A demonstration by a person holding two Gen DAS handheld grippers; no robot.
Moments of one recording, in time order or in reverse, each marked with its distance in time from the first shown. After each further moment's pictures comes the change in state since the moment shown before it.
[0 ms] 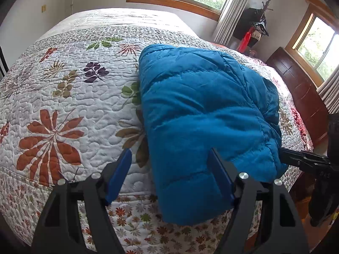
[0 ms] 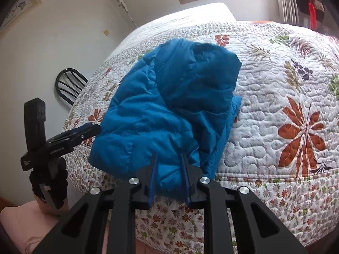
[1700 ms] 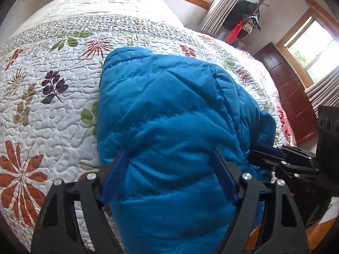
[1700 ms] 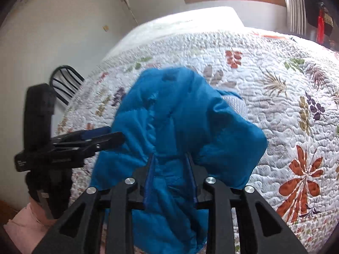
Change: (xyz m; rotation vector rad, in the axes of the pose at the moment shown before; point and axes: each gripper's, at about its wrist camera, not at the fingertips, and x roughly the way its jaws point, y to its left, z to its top) left arm 0.061 -0.023 0.081 -0.004 0.112 -0.111; right arm 0.055 0.022 0.092 -0.079 0.053 -0.087
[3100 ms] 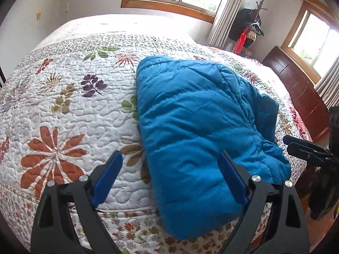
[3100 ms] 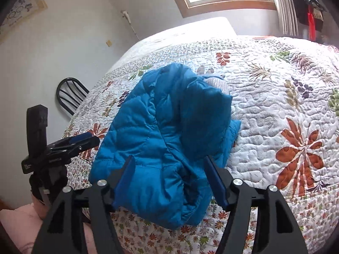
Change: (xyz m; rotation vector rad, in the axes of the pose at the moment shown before) left arm -0.058 0.022 -0.066 0.049 -0.145 0.107; right arm -0.066 -0.012 -0.072 0.040 -0.199 0.049
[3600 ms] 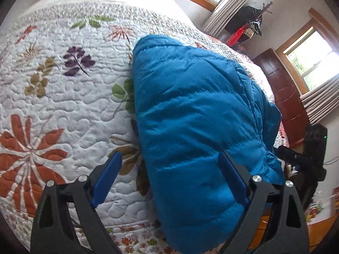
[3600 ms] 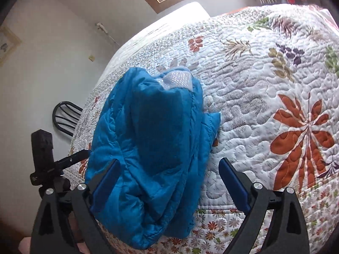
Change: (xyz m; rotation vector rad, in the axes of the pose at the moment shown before) left arm 0.053 0.048 0.028 -0.157 0.195 -0.227; right arm 0.045 -0.074 0.011 0.263 0.082 0.093
